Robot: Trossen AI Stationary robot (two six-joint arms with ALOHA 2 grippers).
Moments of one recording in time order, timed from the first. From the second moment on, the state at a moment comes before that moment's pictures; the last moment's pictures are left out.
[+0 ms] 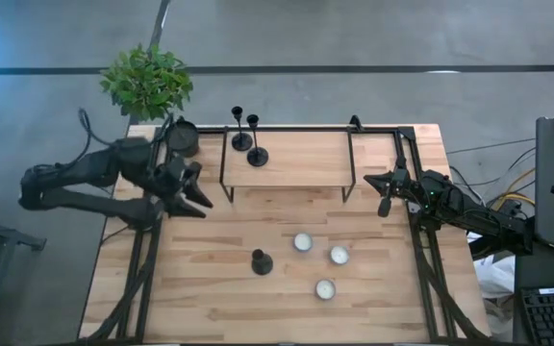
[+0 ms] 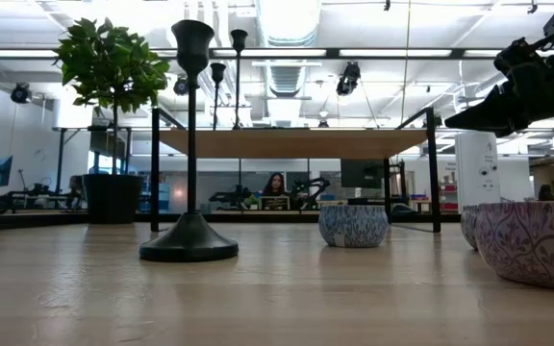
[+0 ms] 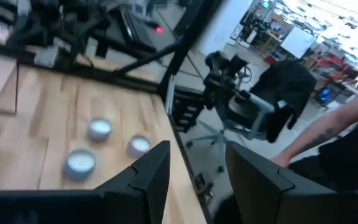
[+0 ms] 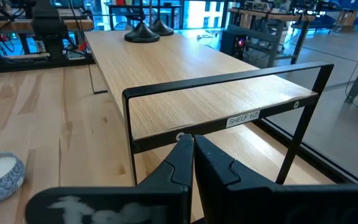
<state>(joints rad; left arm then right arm) 0.03 0.74 1.01 -0.46 0.46 -0.35 -0.36 0.01 0.09 -0.25 0.08 0.00</state>
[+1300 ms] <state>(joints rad) -0.39 1.00 0.64 -0.34 0.09 -0.16 -0.36 0.01 0.09 -0.25 0.08 0.00</state>
